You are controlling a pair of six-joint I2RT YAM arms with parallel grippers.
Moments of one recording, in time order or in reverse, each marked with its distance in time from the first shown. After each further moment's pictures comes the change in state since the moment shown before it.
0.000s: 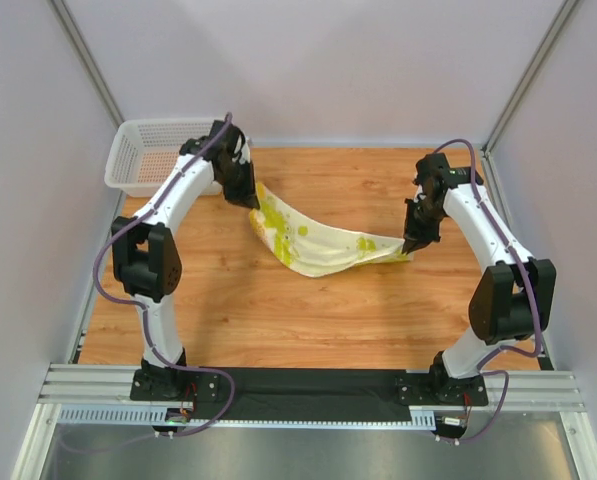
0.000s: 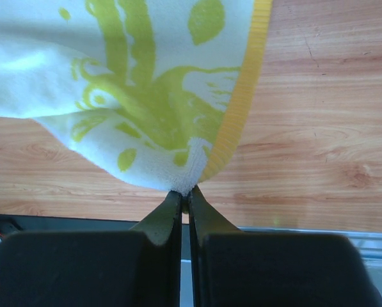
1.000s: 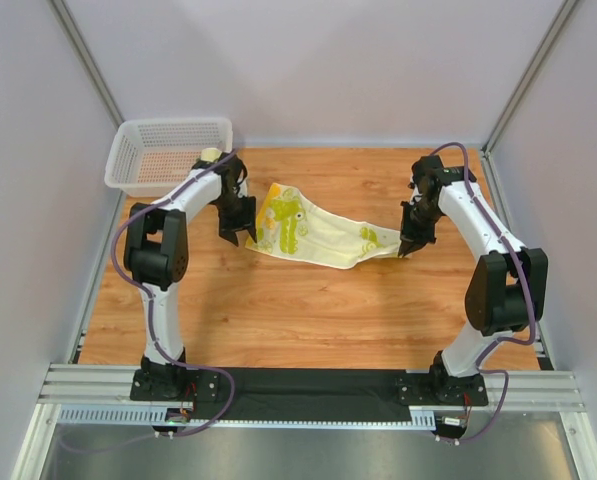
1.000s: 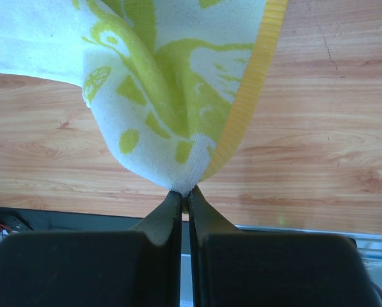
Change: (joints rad) left arm 0.022 0.117 -0.101 -0.023 -0.079 0.015; right arm 0.000 0.061 0.002 0.003 -0.039 -0.001
